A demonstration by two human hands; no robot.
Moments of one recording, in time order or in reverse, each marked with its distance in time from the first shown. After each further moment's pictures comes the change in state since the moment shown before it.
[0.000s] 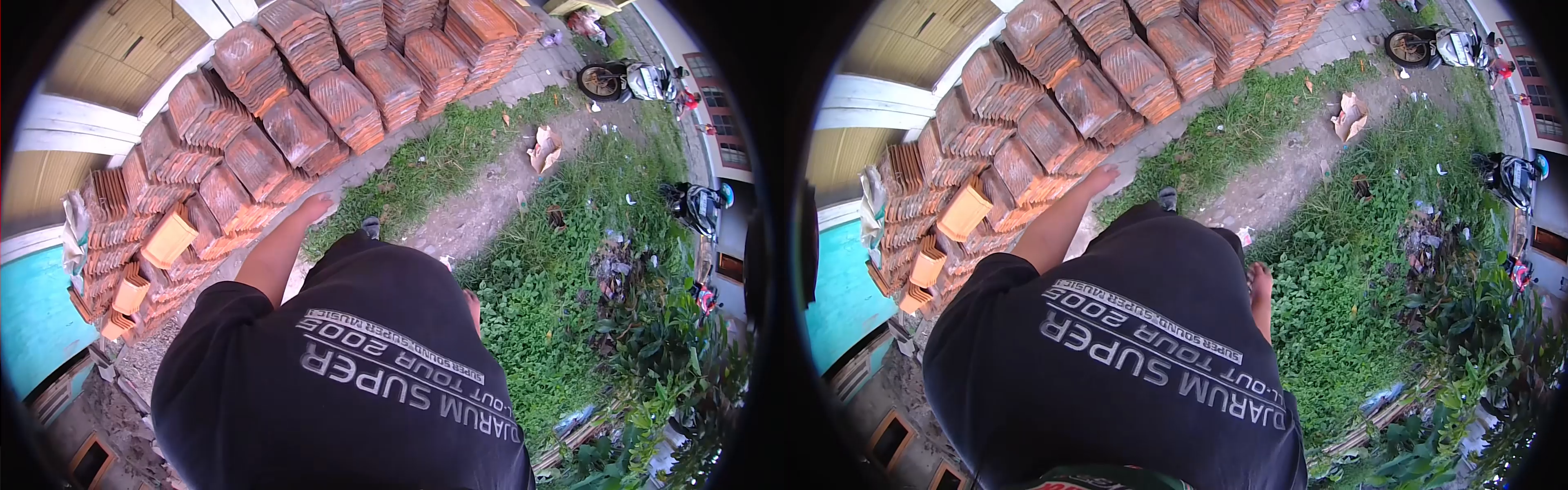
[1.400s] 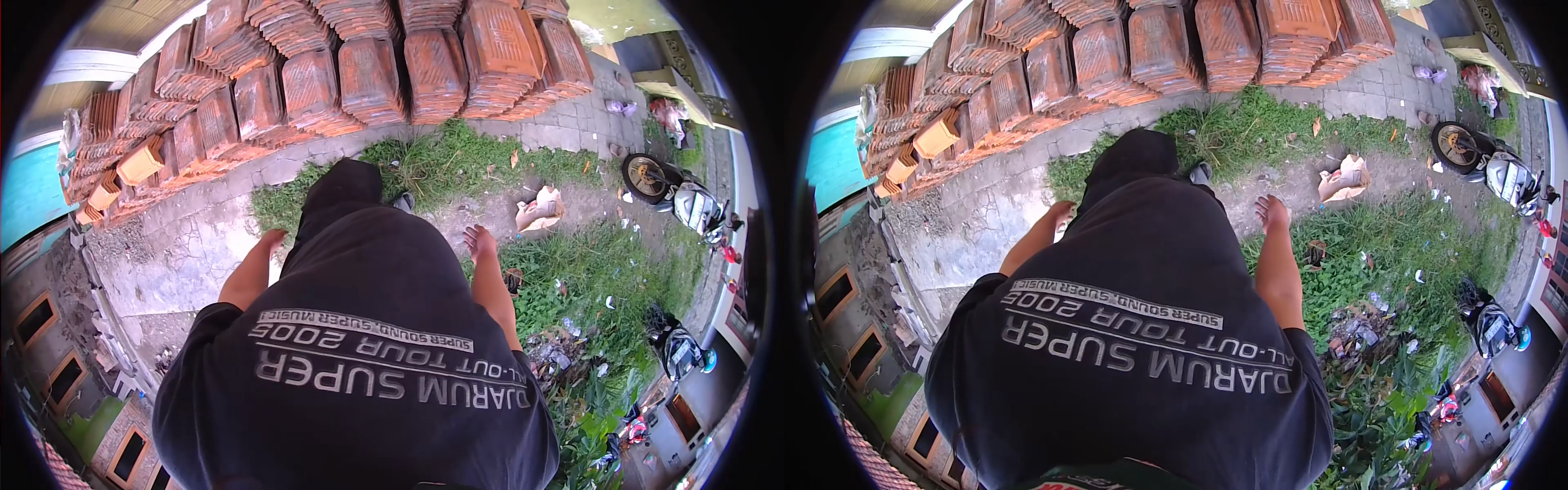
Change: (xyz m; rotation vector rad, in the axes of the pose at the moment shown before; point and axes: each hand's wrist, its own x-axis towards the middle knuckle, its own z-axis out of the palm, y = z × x) left_hand -0.003 0.115 0.219 -0.431 0.263 -0.878; right_hand 0.534 -0.286 -0.119 0.011 -0.340 0.508
